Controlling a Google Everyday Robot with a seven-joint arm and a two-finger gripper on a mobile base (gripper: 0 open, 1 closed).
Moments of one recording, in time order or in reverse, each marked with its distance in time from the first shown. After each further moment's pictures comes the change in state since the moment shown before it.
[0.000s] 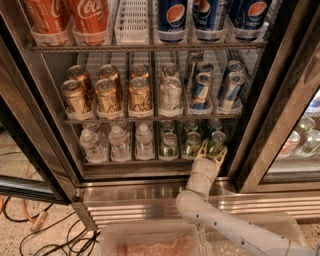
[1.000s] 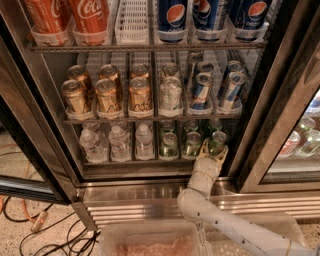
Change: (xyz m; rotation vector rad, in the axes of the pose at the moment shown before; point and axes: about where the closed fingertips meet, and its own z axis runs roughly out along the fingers) arm 0.002 -0.010 0.007 0.027 0.006 -0.005
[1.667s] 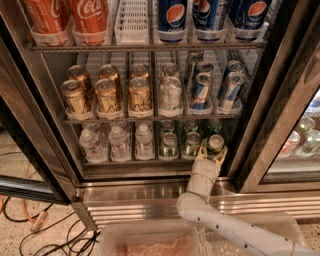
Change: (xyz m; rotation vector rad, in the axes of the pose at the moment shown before) arm -0.018 0.008 -0.013 -0.040 -0.032 -0.003
